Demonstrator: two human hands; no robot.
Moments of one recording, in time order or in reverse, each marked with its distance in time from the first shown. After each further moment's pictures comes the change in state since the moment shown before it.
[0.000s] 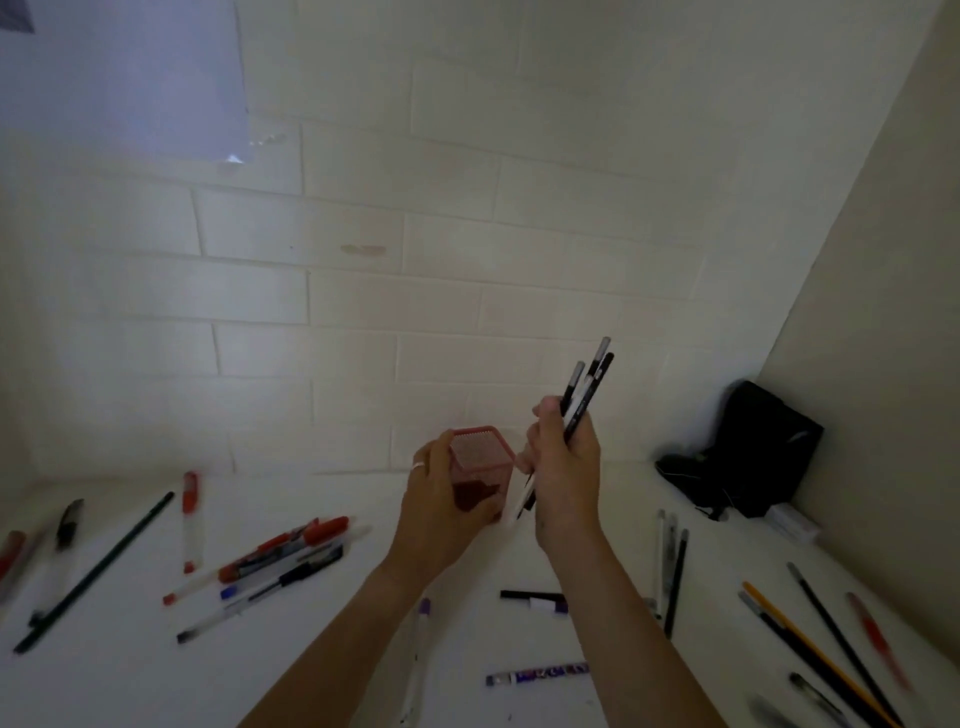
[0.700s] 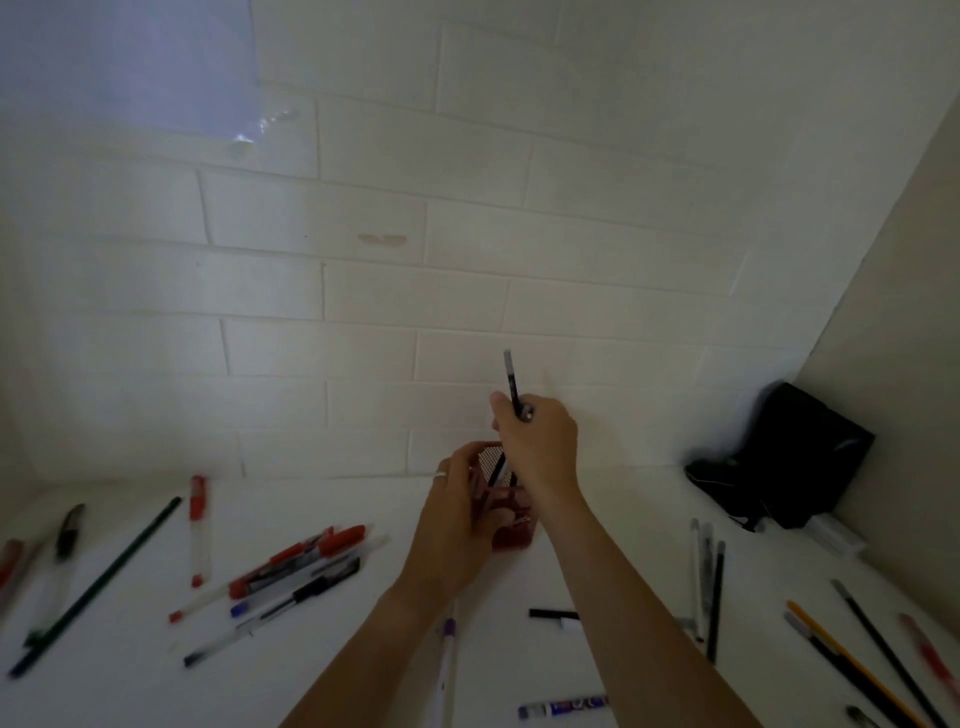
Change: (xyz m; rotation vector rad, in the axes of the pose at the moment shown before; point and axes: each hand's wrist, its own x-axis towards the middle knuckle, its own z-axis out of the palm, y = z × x) left_hand 0.004 -0.022 0.004 -0.159 -0.024 0.043; right_hand 0.052 0.042 0.043 -0.768 -0.035 -0.095
